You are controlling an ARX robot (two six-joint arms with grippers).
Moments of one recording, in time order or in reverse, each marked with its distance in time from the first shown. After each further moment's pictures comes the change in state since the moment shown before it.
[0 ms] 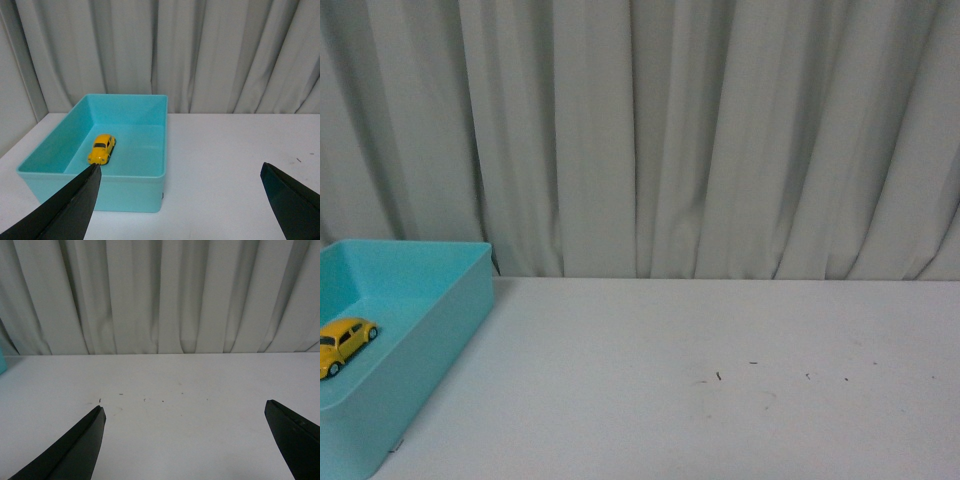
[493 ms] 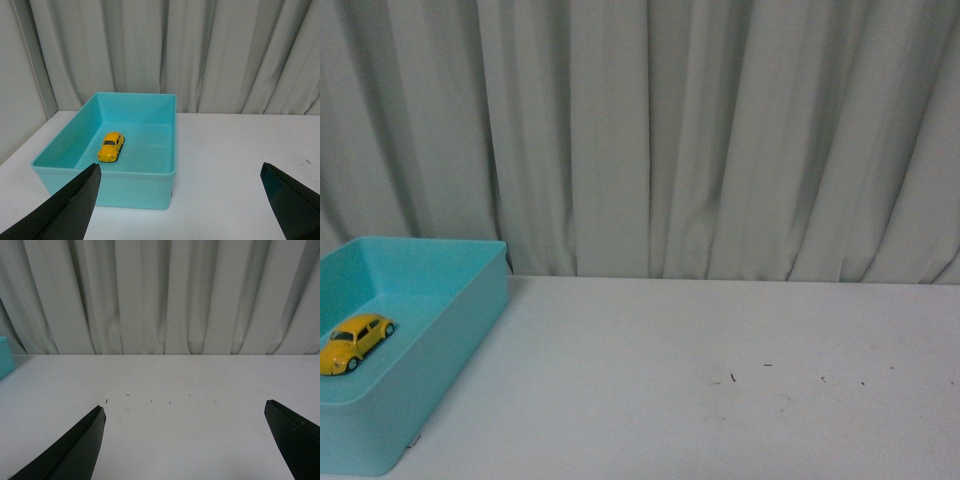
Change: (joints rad) left arm 0.000 0.000 0.000 0.000 -0.001 0.000; right arm 0.000 0.000 0.000 0.001 0.000 0.000
